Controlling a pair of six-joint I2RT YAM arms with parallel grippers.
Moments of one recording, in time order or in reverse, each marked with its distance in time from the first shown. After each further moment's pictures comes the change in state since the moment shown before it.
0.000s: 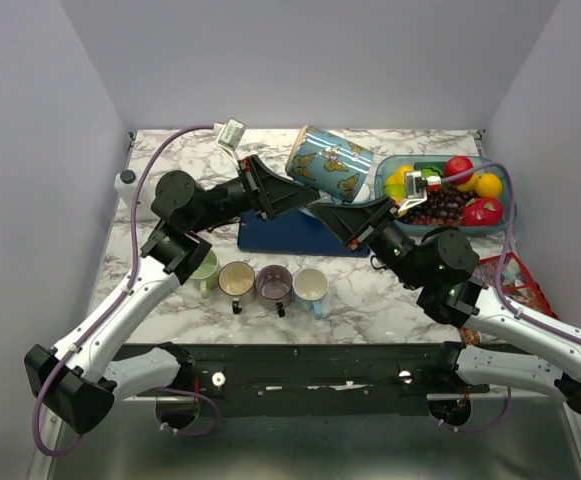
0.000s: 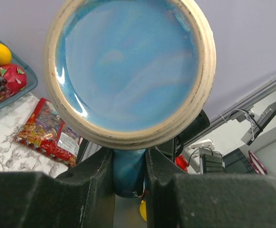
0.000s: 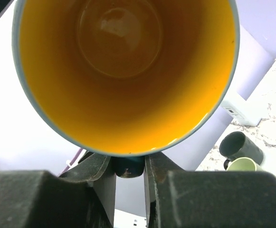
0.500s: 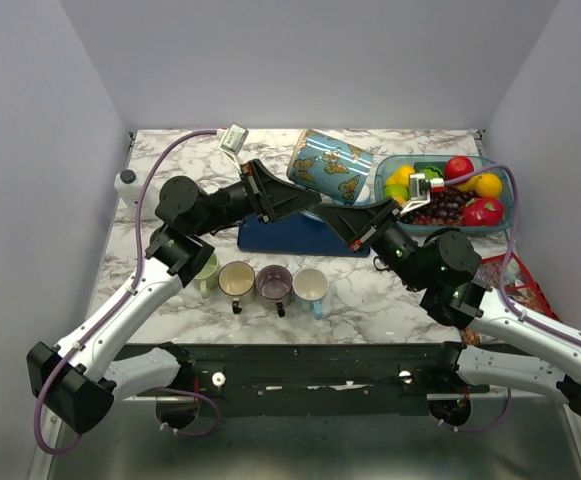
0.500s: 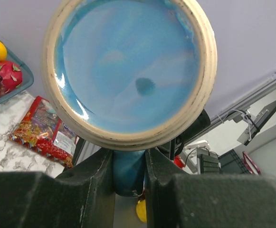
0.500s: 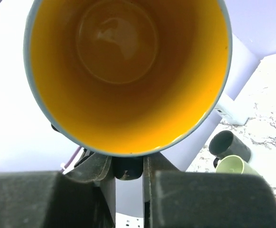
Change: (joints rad) left arm -0.007 -0.002 -0.051 0.058 -0.008 -0.032; right arm -0.003 -0.023 -0.010 -0.041 0.034 -0.018
